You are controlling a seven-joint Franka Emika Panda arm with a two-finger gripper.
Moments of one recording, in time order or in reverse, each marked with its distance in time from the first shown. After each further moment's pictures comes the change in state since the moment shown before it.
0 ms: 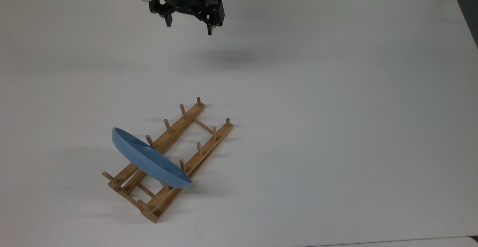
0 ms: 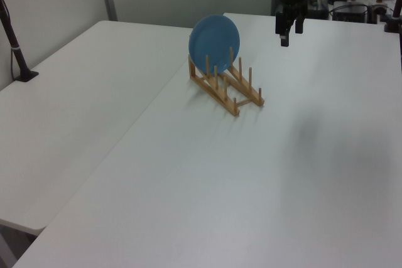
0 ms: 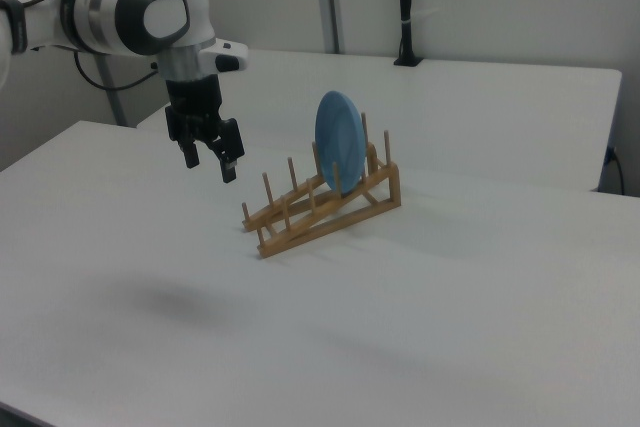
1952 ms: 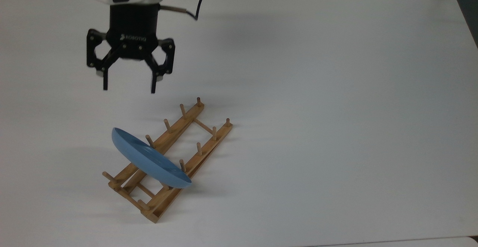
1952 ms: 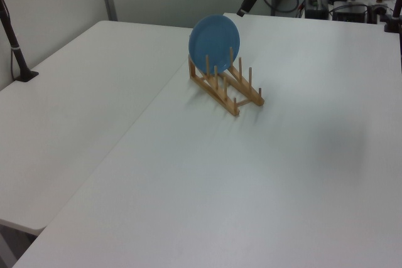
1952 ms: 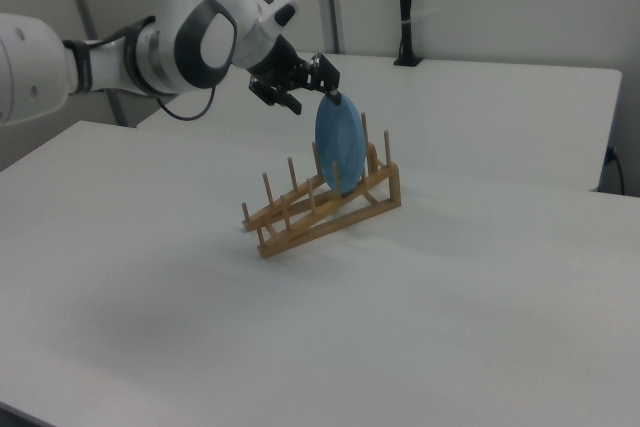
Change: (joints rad) arm -0.024 0.122 -0.085 0.015 -0.211 0.783 -0.363
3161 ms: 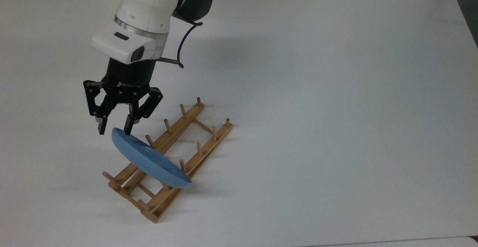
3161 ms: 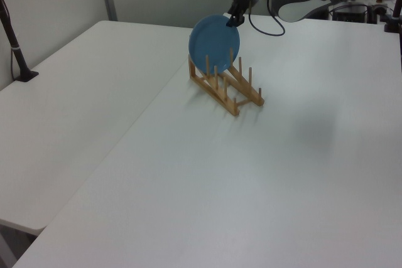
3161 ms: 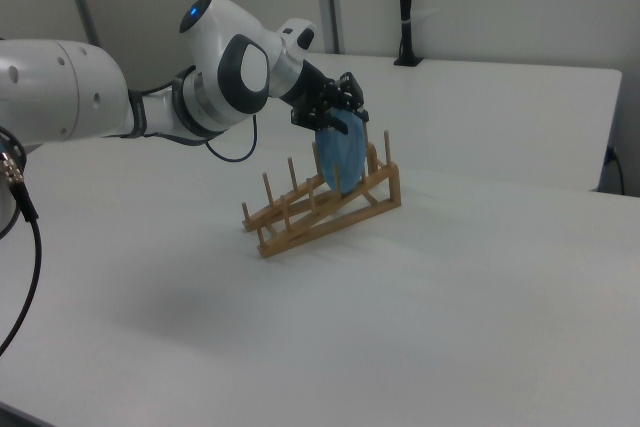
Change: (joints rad) arm 0.007 0.195 -0.038 0.105 -0.266 0.132 0.003
